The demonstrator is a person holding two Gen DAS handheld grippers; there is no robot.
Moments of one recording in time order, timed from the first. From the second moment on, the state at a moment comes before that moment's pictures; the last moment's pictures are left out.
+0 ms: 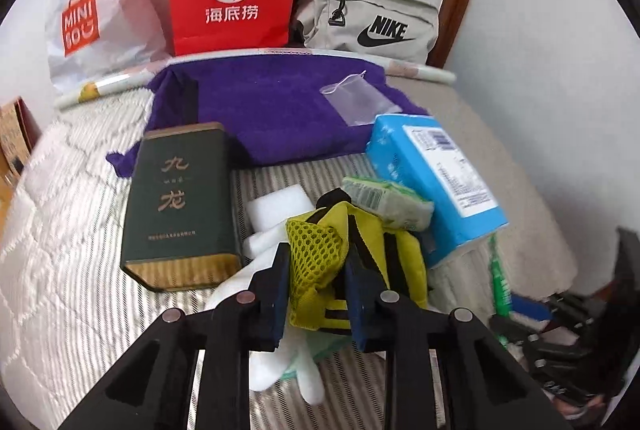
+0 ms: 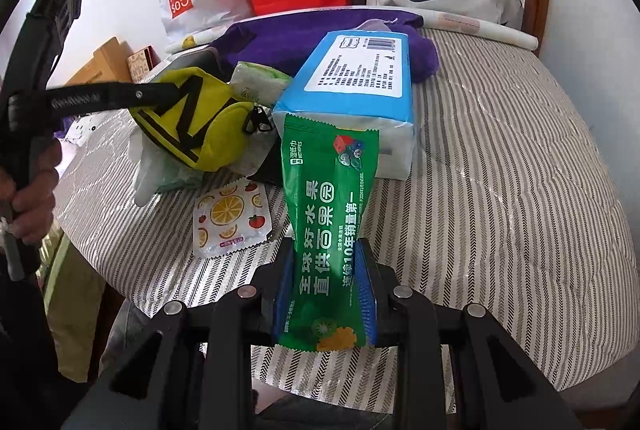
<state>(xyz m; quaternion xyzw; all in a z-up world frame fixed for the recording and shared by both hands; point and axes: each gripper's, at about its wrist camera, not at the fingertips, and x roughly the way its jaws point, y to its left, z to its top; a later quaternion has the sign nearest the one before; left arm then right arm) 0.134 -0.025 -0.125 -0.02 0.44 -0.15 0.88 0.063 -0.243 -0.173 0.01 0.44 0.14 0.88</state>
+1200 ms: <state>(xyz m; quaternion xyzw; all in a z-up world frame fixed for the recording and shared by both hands) 0.074 0.075 -0.156 -0.11 0.45 -0.12 0.88 0.061 -0.234 -0.180 -0.01 0.47 0.11 0.87</state>
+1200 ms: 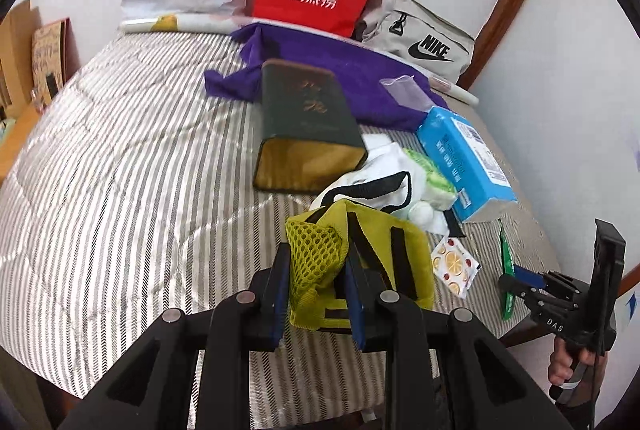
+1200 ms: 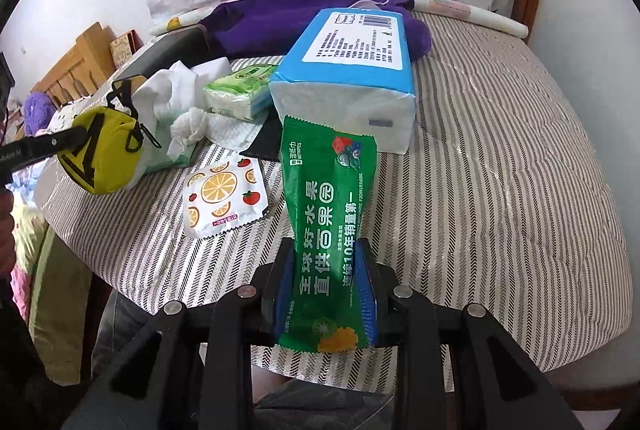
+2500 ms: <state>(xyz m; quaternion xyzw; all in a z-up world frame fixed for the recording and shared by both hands) 0.164 0.097 -0.078 -0.13 0.42 -0.14 0.89 0.173 -0.234 -0.075 -0.01 0.41 0.14 0.90</state>
